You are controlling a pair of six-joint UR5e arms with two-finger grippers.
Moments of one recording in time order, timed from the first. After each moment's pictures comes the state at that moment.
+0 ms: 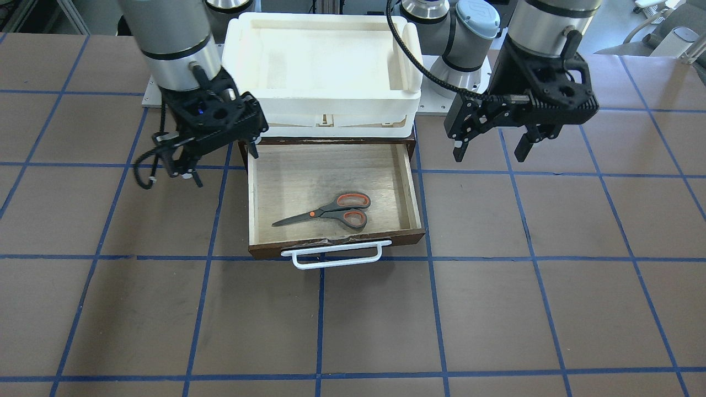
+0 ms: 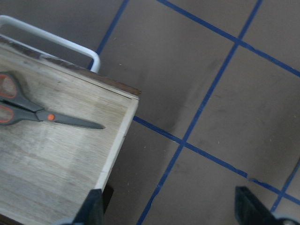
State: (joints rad) left arm -1.58 -1.61 -1.61 -1.31 1.53 -0.05; right arm 1.61 -1.51 1.56 -1.74 -1.53 -0.40
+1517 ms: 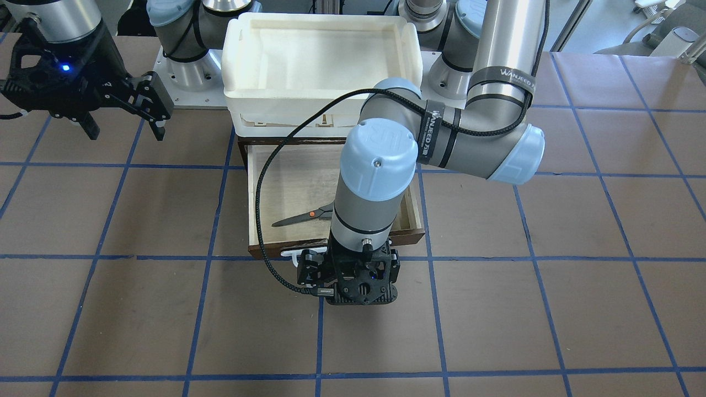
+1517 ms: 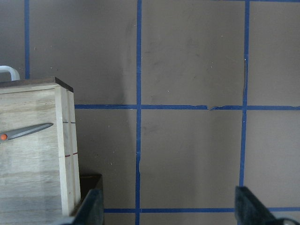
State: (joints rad) left arm -1.85 -2.13 -1.30 -1.10 1.53 -0.34; right arm 1.52 -1.62 1.58 -1.63 -1.59 -0.08
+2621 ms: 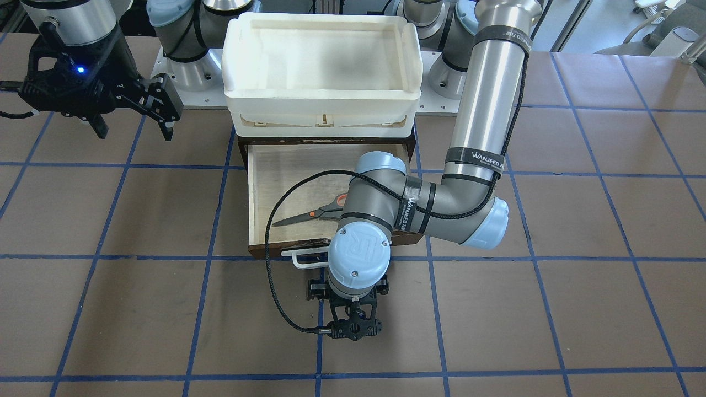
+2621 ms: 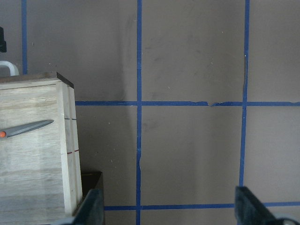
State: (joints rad) left arm -1.84 -2.30 -1.27 -1.26 1.52 -0.34; right arm 1.53 -1.62 1.59 -1.62 -1.61 -0.05
